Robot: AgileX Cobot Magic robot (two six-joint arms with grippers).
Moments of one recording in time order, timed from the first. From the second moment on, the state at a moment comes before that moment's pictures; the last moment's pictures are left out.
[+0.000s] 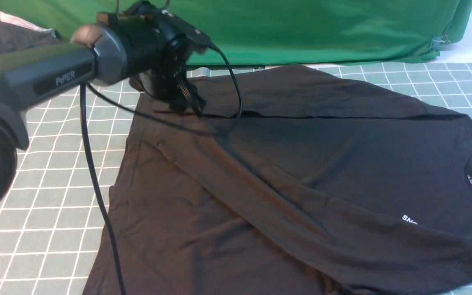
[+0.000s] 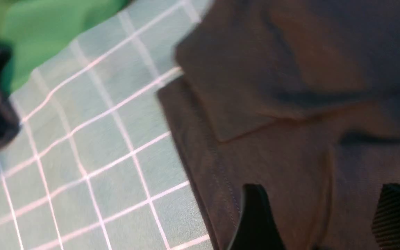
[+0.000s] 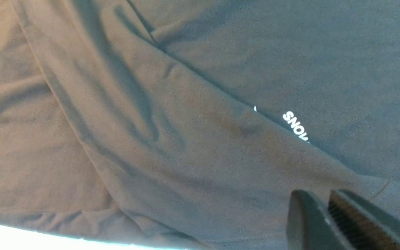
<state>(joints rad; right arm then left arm) 0.14 0.76 -0.54 0.37 0.70 -0.24 -0.34 2.08 -1.68 0.48 0.79 -0.22</state>
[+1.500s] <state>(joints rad) 0.14 0.76 -0.54 0.37 0.71 -0.23 -0.15 2.43 -2.06 0.06 0.81 -0.28</state>
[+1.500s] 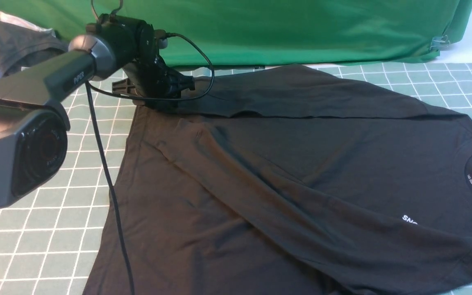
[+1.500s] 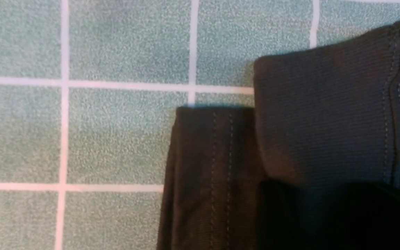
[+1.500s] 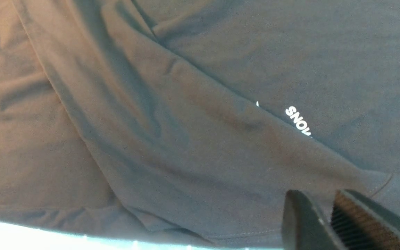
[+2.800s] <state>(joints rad) 0.14 0.79 -0.54 0.19 0.63 -0.10 -0.17 1.93 -1.69 -0.12 1.22 -0.13</state>
